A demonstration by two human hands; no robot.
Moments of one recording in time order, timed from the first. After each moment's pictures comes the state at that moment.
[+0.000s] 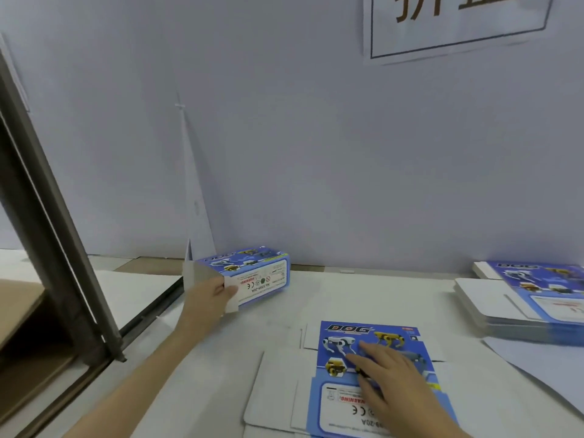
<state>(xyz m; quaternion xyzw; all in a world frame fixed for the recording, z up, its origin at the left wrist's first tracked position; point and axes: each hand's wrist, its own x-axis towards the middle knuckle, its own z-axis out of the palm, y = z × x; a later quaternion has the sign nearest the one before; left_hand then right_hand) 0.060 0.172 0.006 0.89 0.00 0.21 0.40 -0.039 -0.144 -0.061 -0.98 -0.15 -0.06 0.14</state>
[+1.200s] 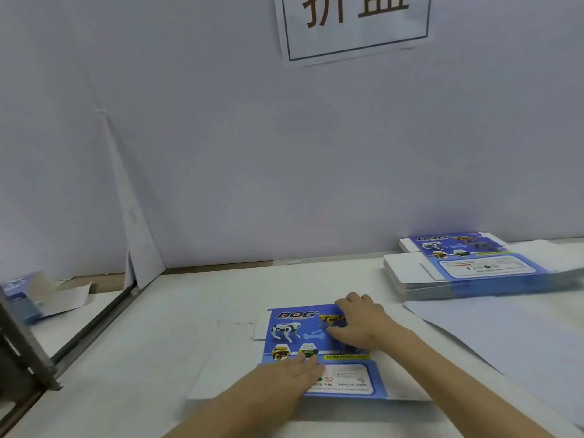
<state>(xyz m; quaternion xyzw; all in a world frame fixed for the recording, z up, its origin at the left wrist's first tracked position) -0.044 0.015 -0.033 0.90 -0.41 -0.11 0.00 -0.001 -0.201 -0.023 -0.99 -0.02 0.03 0.11</state>
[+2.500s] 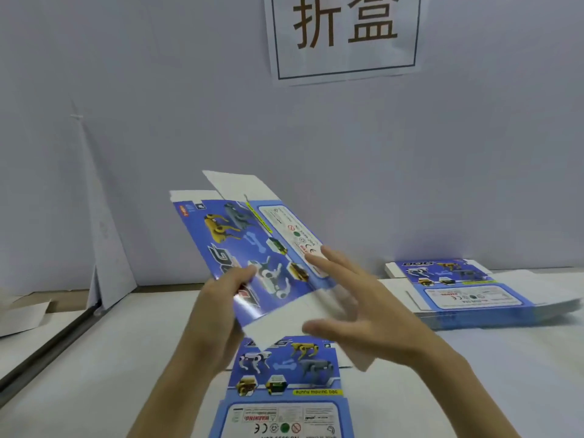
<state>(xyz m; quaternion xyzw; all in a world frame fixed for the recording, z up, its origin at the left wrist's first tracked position) -0.043 -0.020 0.103 0.55 -0.11 0.00 0.83 -0.074 -0.212 0.091 -0.90 -0.19 -0.15 0.37</state>
